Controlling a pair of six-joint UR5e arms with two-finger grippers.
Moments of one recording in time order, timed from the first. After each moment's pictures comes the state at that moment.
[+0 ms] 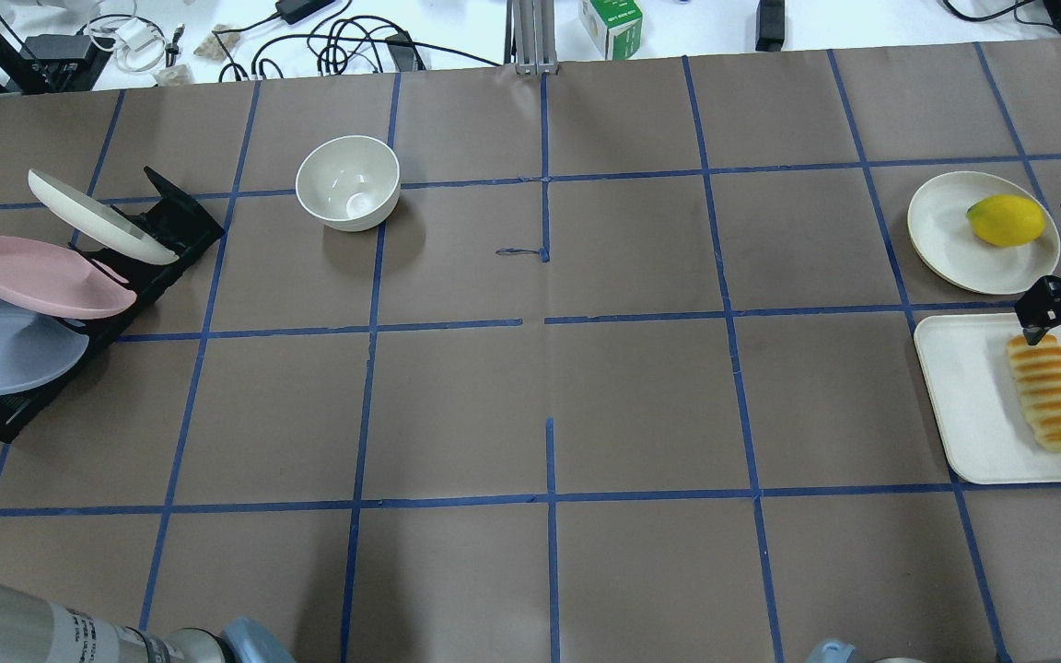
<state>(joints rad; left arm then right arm) -0.75 -1.96 -1.59 -1.17 1.79 0.13 0.96 -1.40 1.97 -2.14 -1.80 -0.55</state>
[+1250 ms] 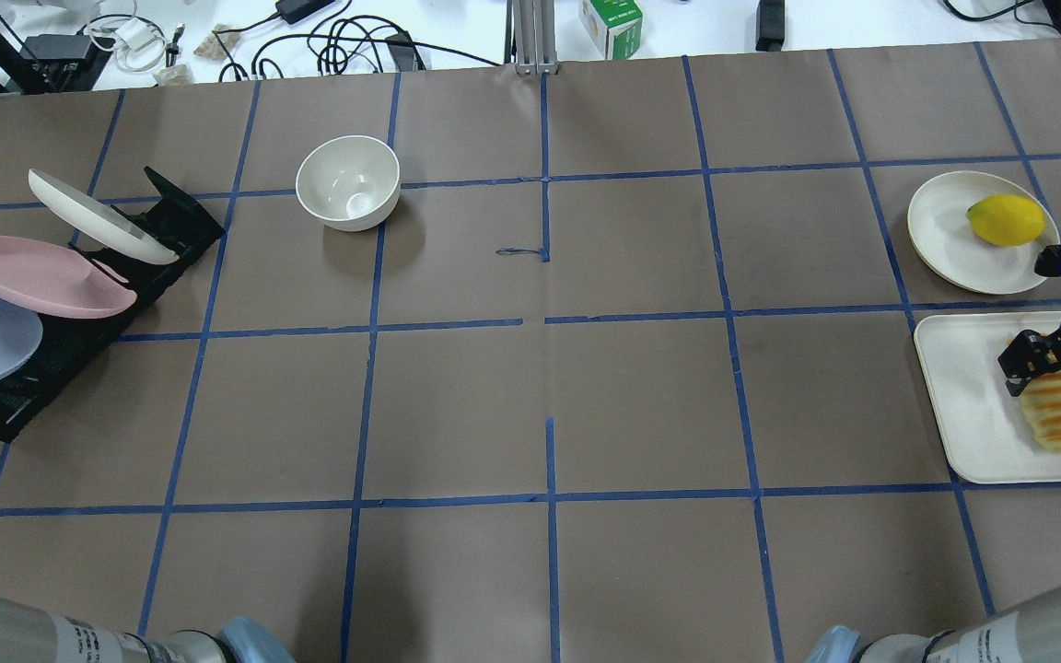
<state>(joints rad) -0.74 -1.88 -1.50 -1.40 1.87 0.15 0.90 -1.23 2.01 -2.19 -1.80 -0.59</state>
